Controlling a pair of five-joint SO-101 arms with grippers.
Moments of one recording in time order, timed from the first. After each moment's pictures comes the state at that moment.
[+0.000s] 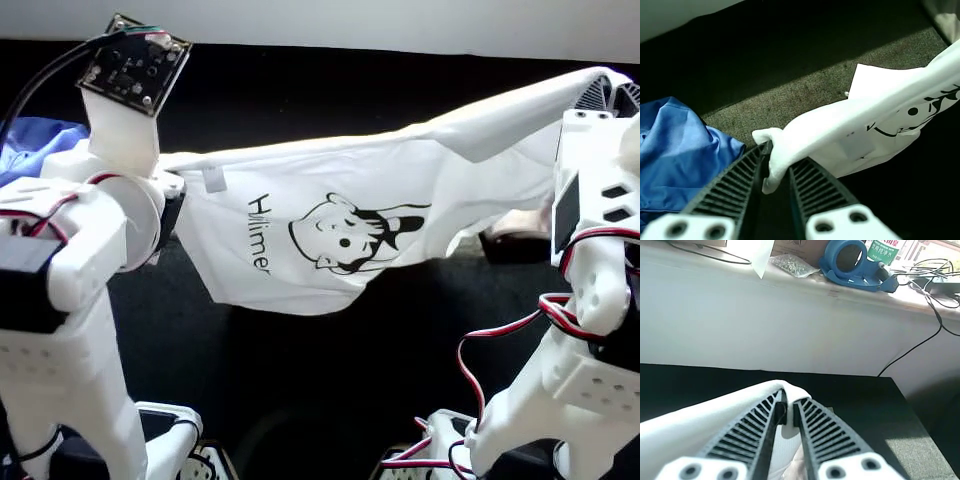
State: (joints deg) left arm -0.8 -29.0 -25.4 101.2 -17.5; right arm 10.5 -25.3 -37.1 81.1 17.1
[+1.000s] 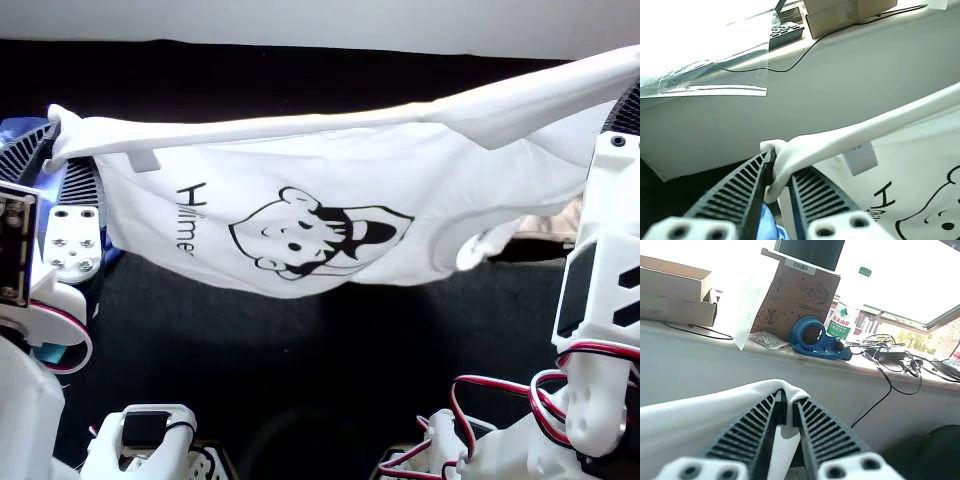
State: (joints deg) left arm -8.7 -44.4 -26.1 85.6 -17.9; right arm 12.7 -30.2 -45.4 77.7 17.6
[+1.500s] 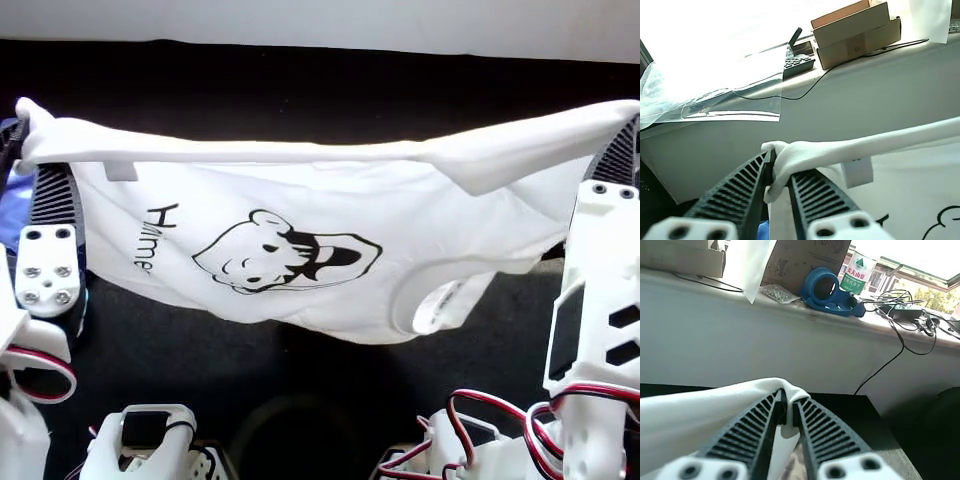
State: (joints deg) left arm -8.8 -44.4 -32.1 84.4 -17.9; right arm 12.8 -30.4 -50.6 94.1 17.6
